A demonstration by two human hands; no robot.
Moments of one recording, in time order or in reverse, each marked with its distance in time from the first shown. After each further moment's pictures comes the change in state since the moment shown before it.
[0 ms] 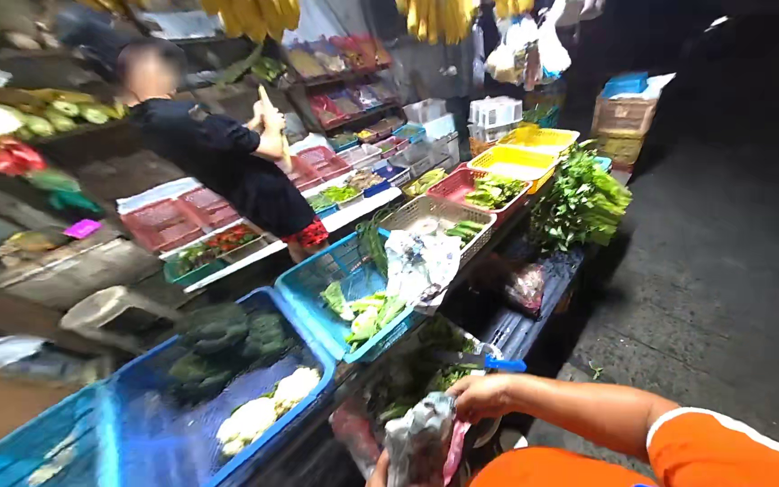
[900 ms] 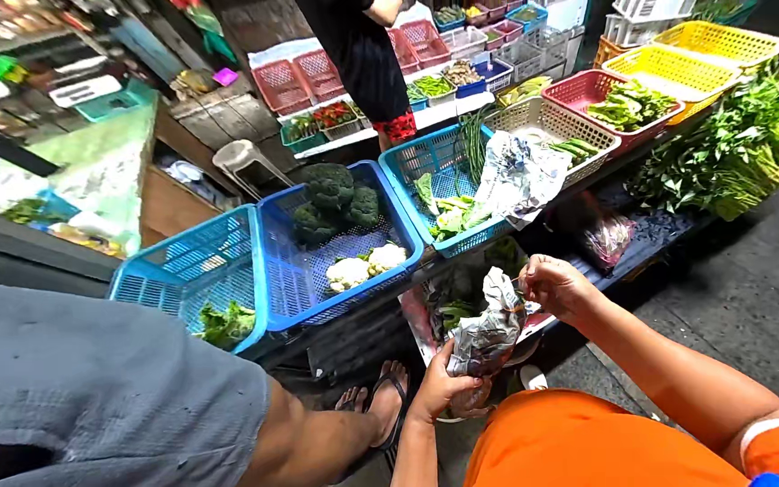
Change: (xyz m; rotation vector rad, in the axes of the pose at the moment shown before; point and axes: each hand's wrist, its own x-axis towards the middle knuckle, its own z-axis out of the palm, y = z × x) left_hand -0.013 -0.005 -0.021 -0.156 -0.096 -0.116; right_hand 0.004 -0.057 0.036 0.305 0.309 -0.353
